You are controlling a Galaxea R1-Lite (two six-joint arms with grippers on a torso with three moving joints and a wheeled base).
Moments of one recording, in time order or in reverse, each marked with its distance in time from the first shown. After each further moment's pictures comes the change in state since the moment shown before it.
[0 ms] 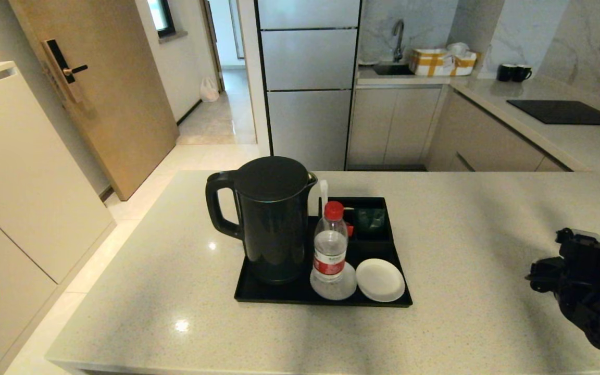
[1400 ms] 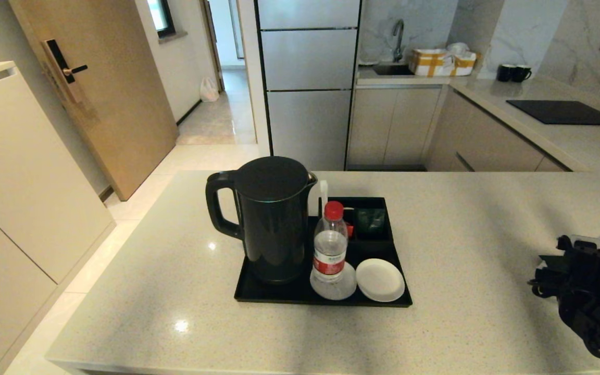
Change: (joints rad) left arm 0.000 0.000 0.000 0.000 0.000 -0.001; right arm -0.029 0.079 0.019 -0.124 -0.049 -0.111
